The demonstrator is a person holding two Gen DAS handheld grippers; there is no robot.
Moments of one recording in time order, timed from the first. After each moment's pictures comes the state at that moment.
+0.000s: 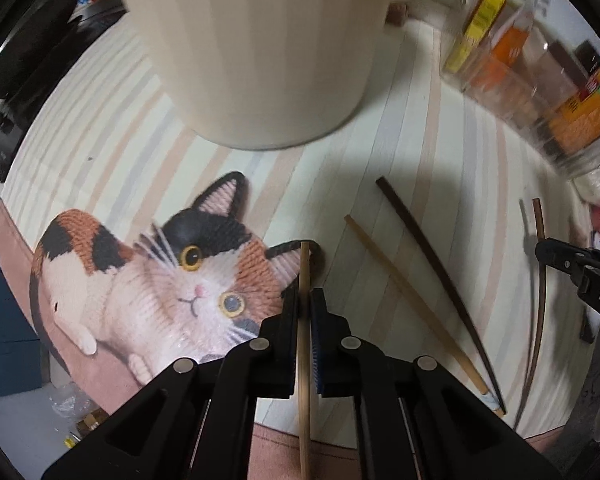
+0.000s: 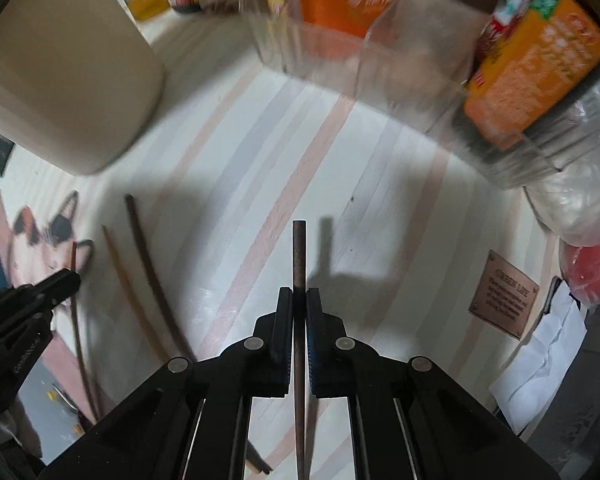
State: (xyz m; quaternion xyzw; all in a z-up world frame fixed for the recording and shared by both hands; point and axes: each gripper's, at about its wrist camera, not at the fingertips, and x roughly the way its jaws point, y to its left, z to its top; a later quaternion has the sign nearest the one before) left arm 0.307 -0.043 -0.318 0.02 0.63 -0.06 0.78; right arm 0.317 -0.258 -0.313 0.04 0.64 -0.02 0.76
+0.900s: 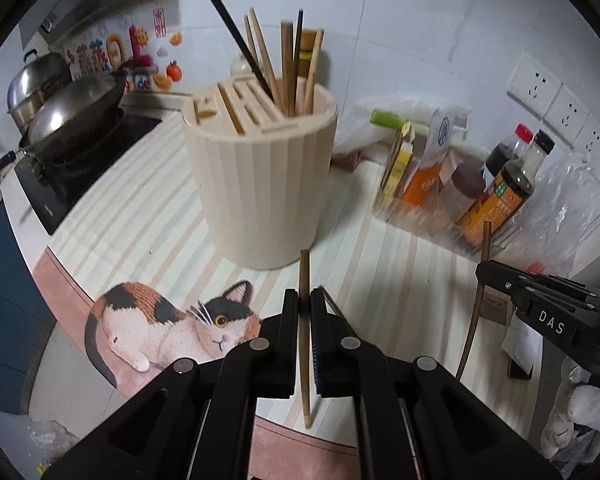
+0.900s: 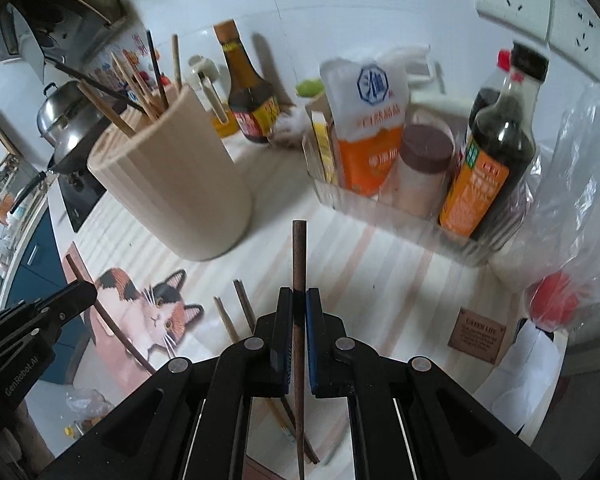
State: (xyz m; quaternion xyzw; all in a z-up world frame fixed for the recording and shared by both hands) left arm 0.242 -0.052 -0.172 -0.01 0.47 -0.08 0.88; right arm 0.268 -0.247 -0.179 0.07 0.49 0.02 0.87
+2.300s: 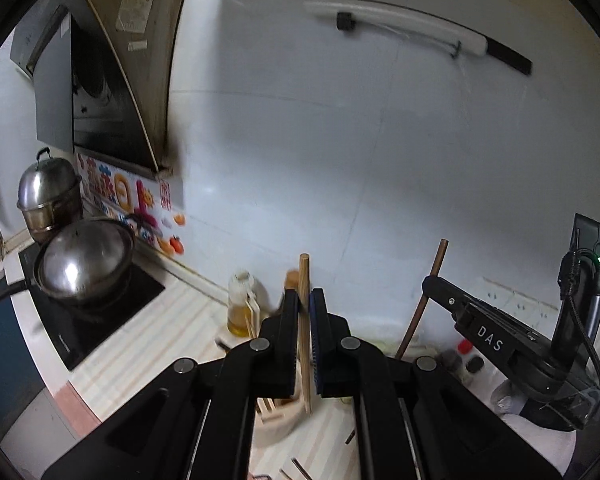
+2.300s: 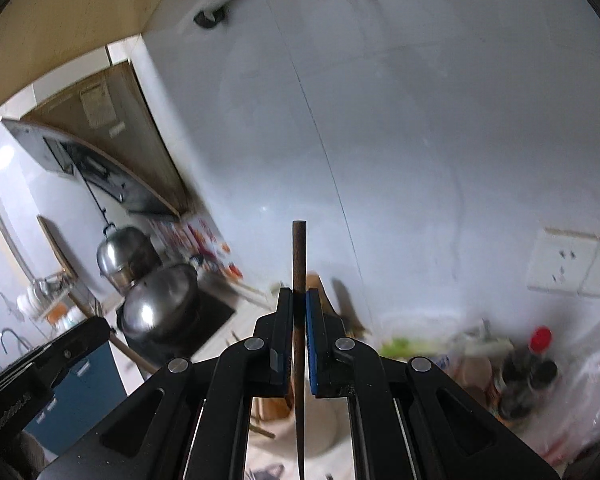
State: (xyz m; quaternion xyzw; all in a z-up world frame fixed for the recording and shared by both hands) left arm 0.321 -0.027 0.060 -0.06 0.27 -0.09 0.96; right arm 0.373 -0.218 0.059 0.13 0.26 0.07 0.95
